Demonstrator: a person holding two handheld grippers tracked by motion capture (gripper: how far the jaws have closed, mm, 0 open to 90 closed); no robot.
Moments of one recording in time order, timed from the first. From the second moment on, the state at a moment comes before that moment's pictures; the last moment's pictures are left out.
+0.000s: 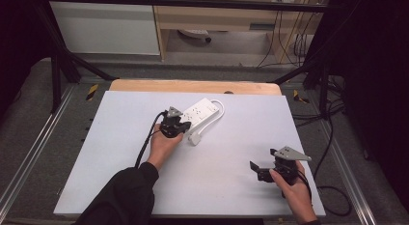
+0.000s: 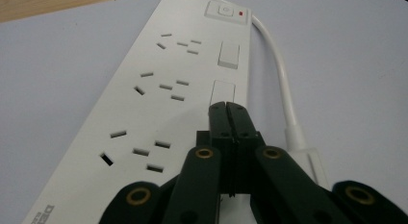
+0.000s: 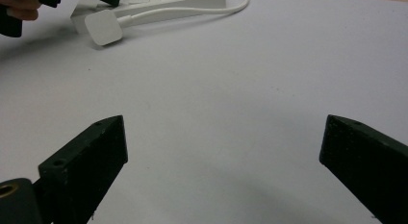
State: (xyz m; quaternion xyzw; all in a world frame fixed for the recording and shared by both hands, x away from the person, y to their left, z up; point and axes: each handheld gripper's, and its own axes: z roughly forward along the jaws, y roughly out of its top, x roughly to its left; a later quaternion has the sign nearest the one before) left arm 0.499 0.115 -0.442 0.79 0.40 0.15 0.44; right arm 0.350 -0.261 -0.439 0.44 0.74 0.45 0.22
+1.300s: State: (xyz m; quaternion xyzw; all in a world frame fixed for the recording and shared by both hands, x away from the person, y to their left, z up) left arm 0.493 0.118 -0.423 0.76 0.41 0.18 0.48; right arm 0.350 -0.261 -0.439 0.44 0.75 0.45 0.22
